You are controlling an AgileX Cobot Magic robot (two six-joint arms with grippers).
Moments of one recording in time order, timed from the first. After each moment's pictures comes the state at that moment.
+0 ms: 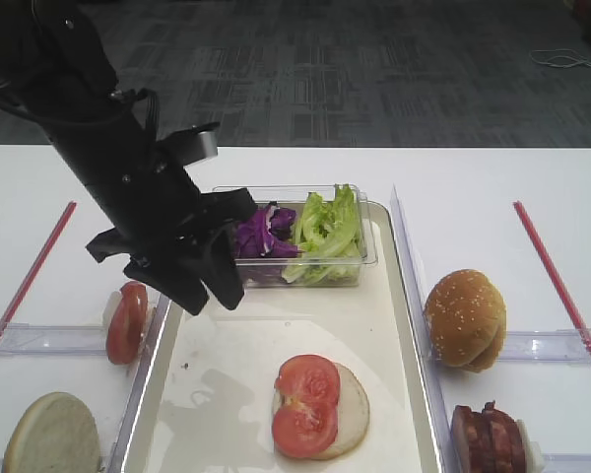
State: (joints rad) left arm -0.37 1.80 -1.28 -0.54 1.19 0.15; right arm 0.09 -0.02 -0.48 0.06 1.12 0.03
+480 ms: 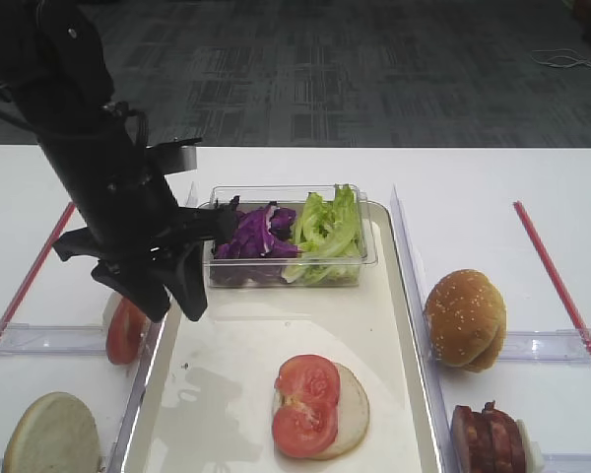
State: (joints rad) left arm -0.37 1.80 -1.28 -0.36 1.20 0.03; right arm 0.09 -0.02 -0.48 0.06 1.12 0.03
